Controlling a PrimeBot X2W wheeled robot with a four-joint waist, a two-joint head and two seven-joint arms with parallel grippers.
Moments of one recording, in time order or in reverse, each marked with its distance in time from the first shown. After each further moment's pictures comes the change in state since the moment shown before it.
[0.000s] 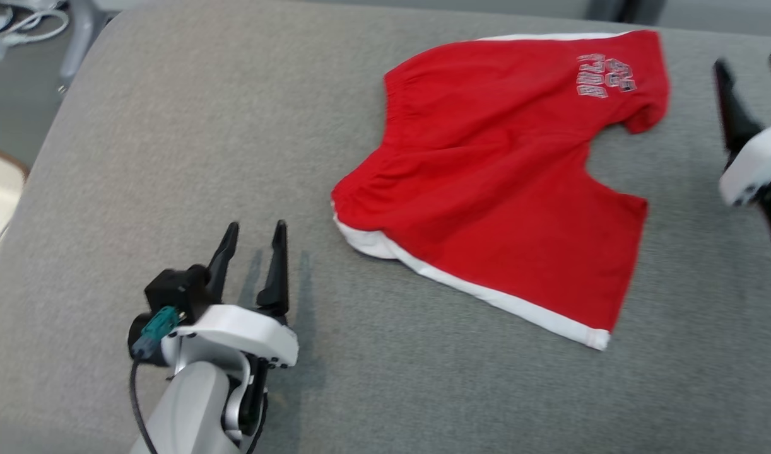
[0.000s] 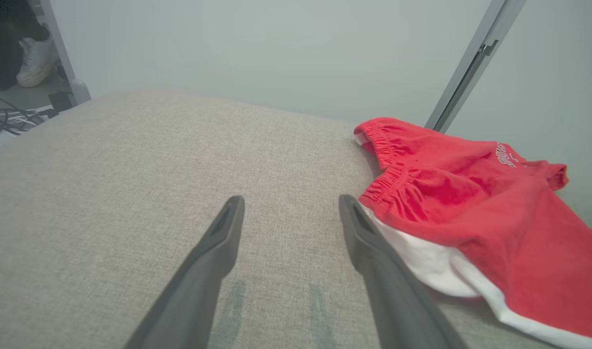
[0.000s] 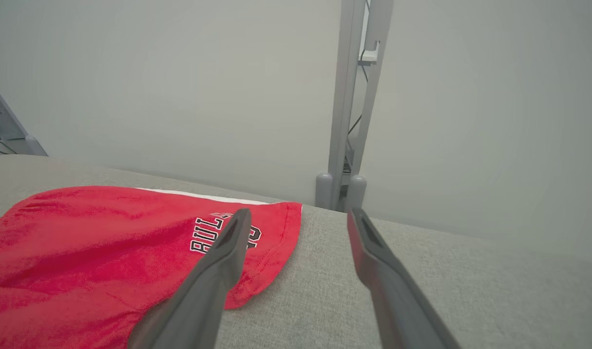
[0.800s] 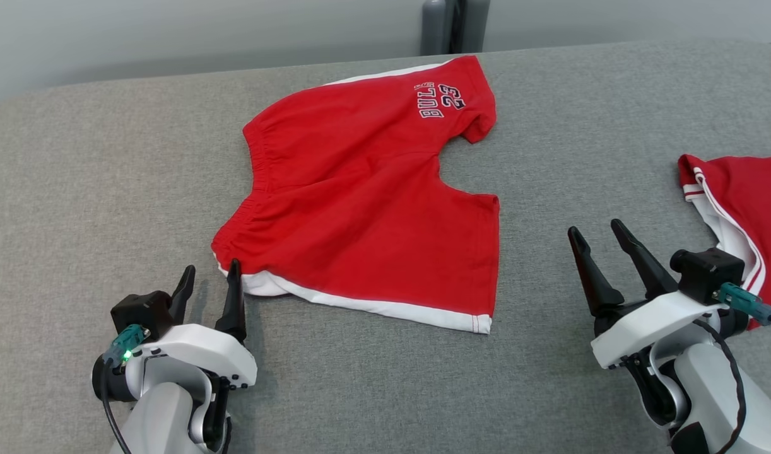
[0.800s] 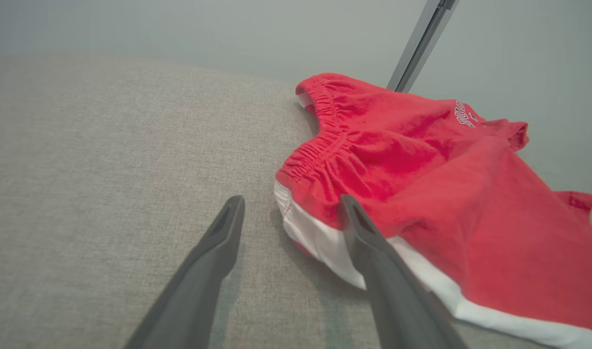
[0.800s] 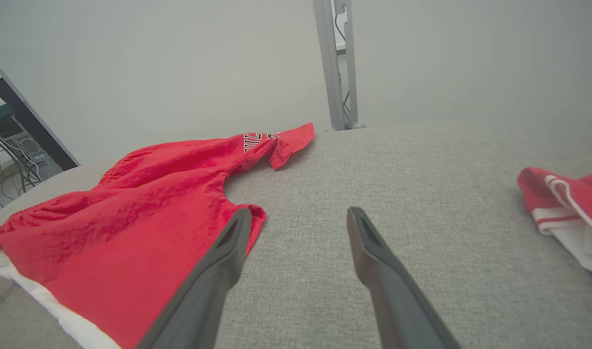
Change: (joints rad) left arm 0.002 0.019 0.125 0.218 0.015 -0.052 0.000; right arm 0.609 0.210 -0.238 -0.498 -0.119 0.000 -0.002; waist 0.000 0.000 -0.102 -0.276
